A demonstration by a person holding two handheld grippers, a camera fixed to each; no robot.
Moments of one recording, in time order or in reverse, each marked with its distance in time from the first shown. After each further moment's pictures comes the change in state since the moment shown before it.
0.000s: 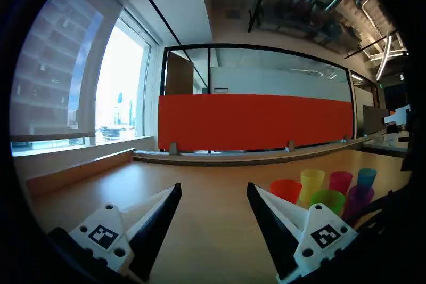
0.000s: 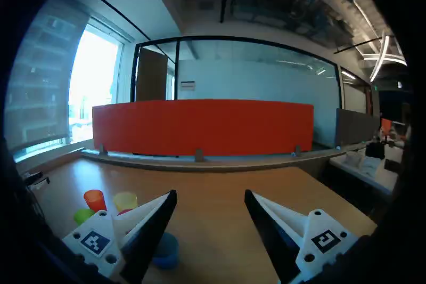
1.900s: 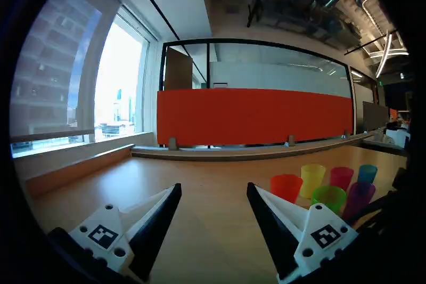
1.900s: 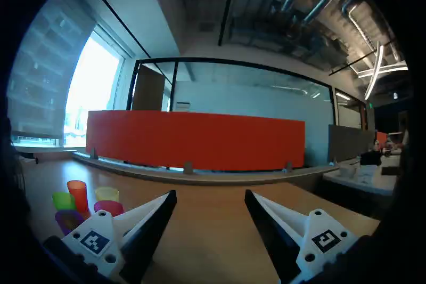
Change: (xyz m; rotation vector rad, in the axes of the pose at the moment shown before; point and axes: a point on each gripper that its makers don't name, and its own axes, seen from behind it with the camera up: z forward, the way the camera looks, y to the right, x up) left arm -0.007 0.002 0.003 -0.006 -0.028 0.005; right arm -0.040 0.029 0.010 -0.035 0.177 -0.042
